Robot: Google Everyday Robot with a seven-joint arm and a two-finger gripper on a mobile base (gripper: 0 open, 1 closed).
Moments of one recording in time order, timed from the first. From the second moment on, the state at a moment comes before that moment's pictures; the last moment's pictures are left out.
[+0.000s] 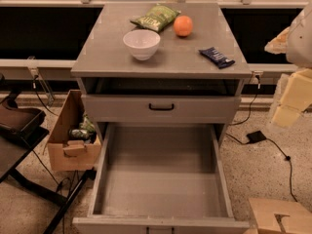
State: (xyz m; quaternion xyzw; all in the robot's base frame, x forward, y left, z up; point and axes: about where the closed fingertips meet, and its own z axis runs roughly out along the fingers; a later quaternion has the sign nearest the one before) arm 0.438 -0.217 0.977 -0.60 0.78 -0.04 0.16
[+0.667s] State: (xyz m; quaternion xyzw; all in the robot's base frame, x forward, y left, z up) arm 0.441 -0.219 0.979 -0.59 0.79 -0.03 0.18
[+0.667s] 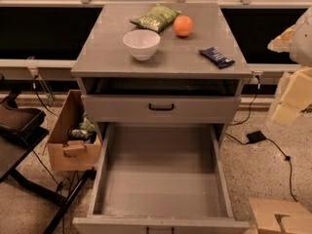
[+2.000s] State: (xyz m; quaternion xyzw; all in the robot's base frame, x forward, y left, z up) arm 0.663 -0.292 0.986 -0.30 0.82 0.02 0.49
